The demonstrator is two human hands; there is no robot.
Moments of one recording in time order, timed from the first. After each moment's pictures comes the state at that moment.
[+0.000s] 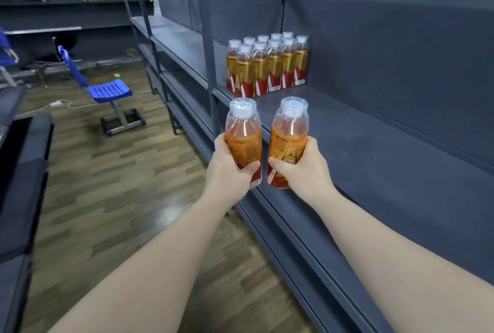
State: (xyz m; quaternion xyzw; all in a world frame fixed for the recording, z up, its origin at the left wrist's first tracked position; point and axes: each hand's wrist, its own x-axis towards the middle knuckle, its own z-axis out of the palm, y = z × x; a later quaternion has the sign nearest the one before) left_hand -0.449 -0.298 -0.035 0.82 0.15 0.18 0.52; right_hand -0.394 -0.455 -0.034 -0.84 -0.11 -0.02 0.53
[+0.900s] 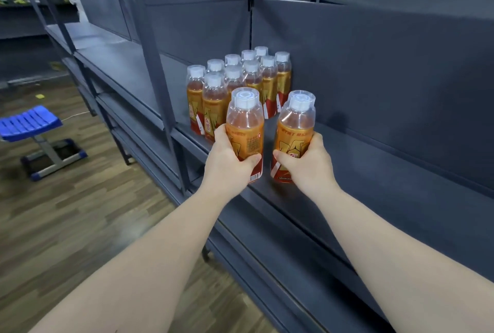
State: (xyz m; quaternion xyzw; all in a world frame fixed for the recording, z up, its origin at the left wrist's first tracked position) left_hand -0.184 -0.224 -0.014 0.85 0.03 0.14 0.51; right_hand -0.152 -0.390 -0.030 -0.85 0.03 -0.11 0.52
